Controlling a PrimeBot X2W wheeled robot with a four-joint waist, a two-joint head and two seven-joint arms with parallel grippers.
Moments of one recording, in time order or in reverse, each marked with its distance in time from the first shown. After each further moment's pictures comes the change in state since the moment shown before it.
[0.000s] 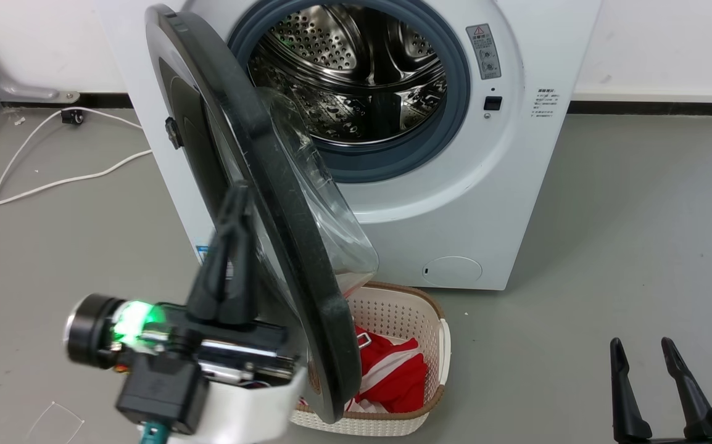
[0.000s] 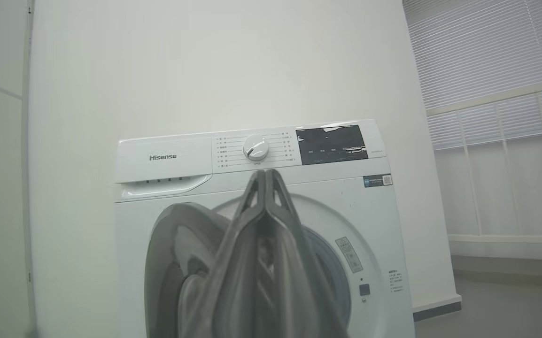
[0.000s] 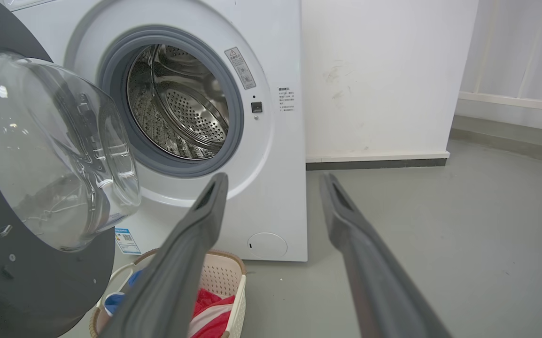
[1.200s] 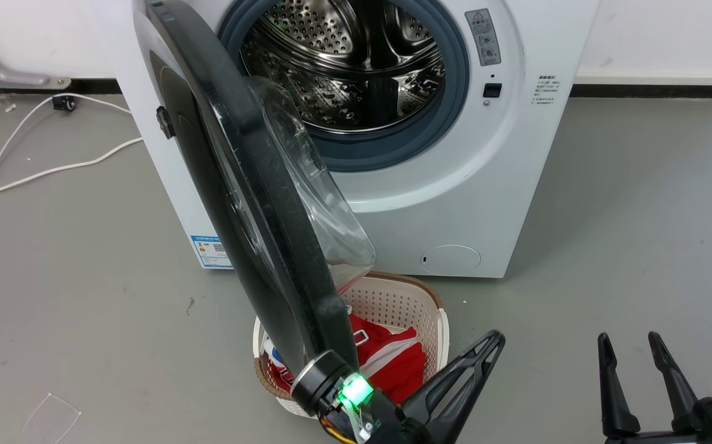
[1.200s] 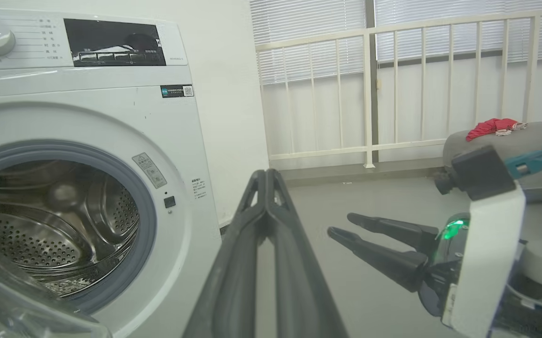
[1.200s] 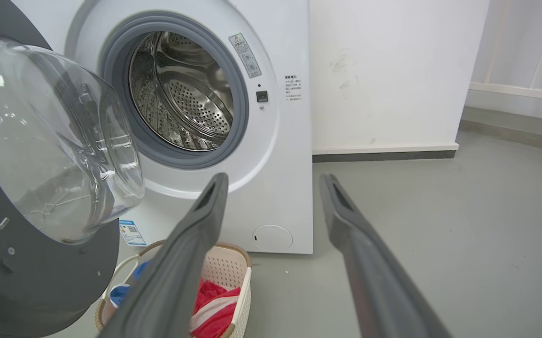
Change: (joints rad) left arm 0.005 -0.001 -0.488 0.227 -0.039 -0.080 0.000; right arm -0.024 0.000 0.026 0.021 -0.001 0.000 0.000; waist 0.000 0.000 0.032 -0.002
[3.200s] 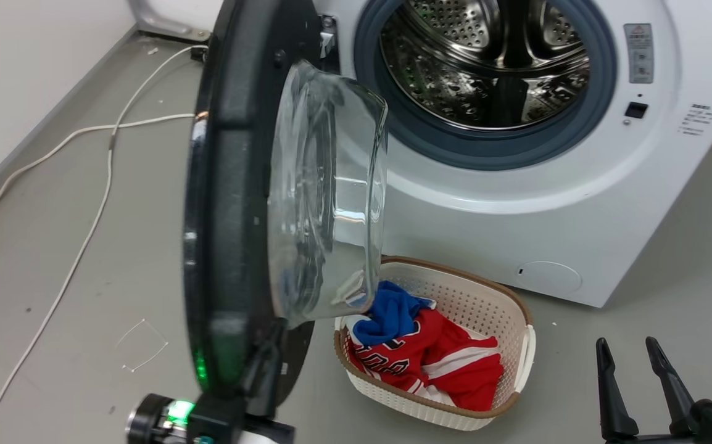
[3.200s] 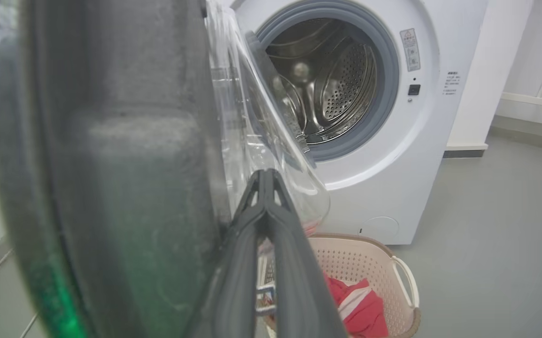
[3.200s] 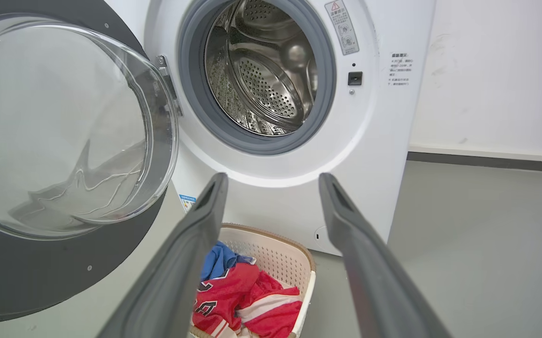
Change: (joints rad) left arm 0.150 0.050 0.425 0.150 -0.045 0.074 -0.003; right arm -0.003 0.001 -0.003 0.029 0.005 0.000 0.000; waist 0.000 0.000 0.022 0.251
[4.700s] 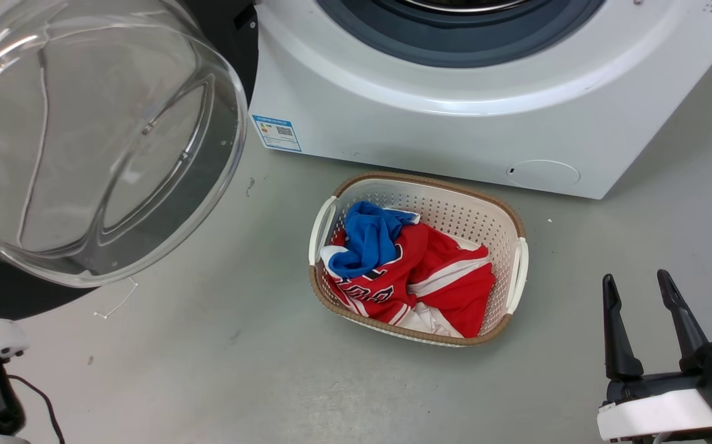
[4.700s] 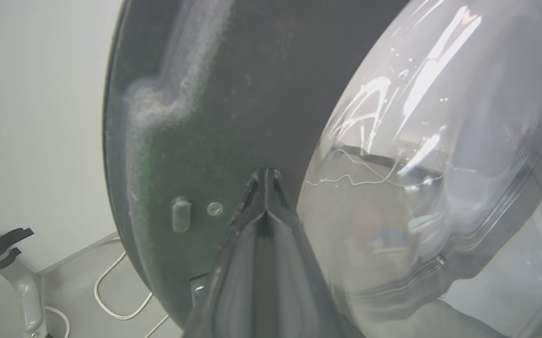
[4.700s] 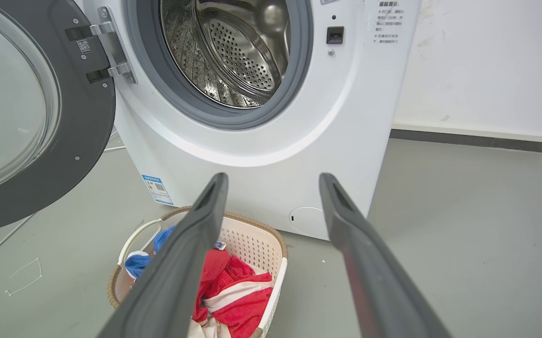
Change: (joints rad) left arm -0.378 0.081 0.812 0.306 -0.077 -0.030 0.000; right arm -0.142 0.000 -0.015 -0.026 -0.099 0.000 0.000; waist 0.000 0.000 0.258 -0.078
